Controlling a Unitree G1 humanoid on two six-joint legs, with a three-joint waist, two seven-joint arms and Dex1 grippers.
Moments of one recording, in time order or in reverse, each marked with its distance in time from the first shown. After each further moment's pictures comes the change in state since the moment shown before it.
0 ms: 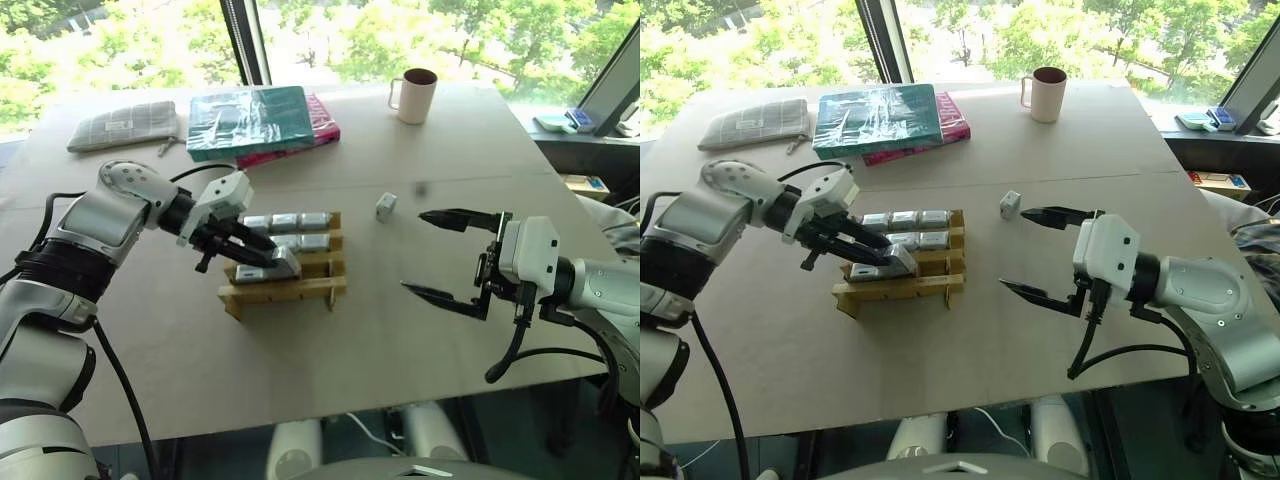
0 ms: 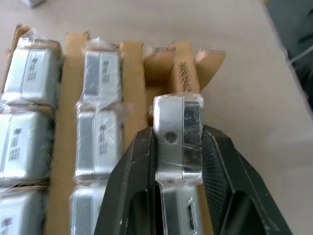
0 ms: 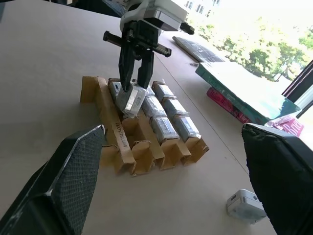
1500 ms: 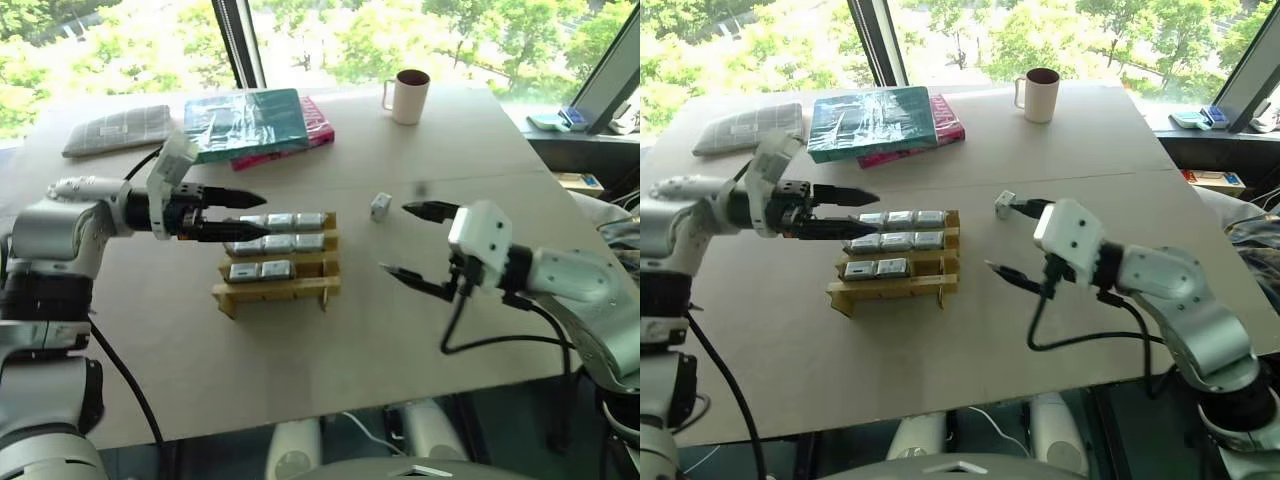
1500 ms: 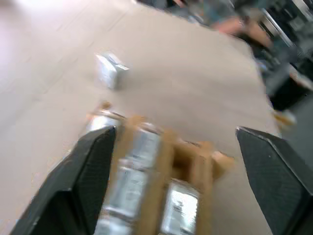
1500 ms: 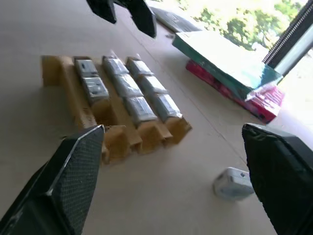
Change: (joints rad) left arm 0.304 -0.152 0.646 -0.108 -0.041 0.279 0.221; right arm -0.170 0.085 0.211 0.046 -0.174 0.238 -0.257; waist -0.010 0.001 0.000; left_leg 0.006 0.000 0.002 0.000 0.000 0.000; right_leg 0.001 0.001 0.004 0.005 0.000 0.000
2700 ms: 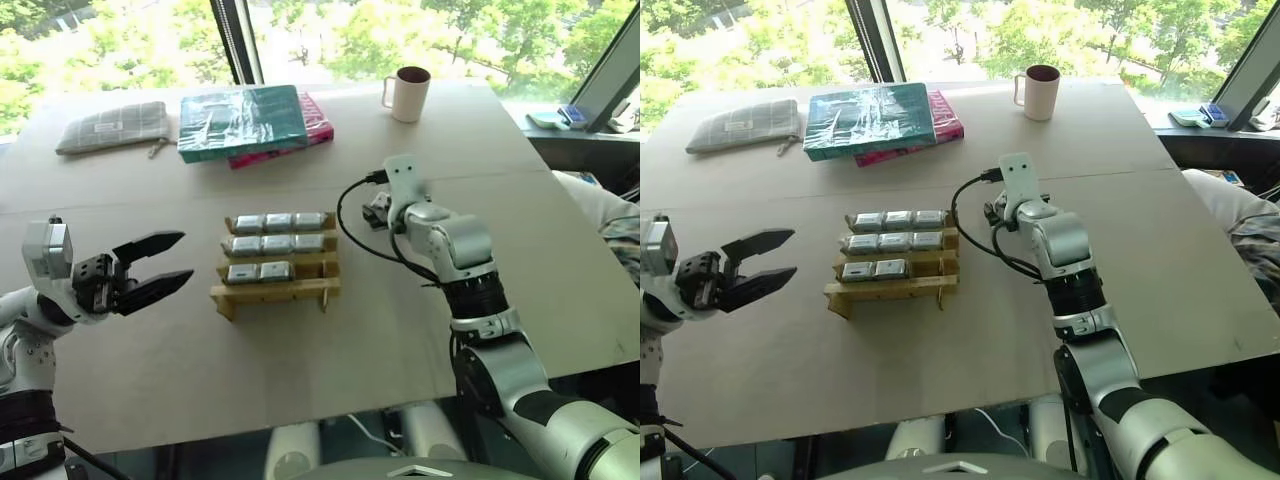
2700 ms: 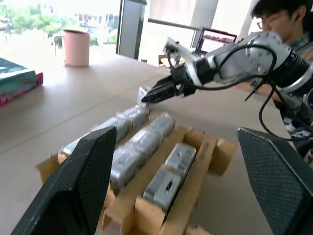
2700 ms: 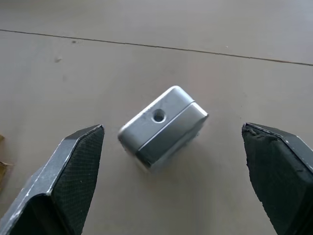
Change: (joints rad) left arm 0.477 -0.081 0.438 -0.043 -0.176 -0.299 -0.159; right arm -0.480 0.655 -0.145 0.841 -0.229 0.443 -0.658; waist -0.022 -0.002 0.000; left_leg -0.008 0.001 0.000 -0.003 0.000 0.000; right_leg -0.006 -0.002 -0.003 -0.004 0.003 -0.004
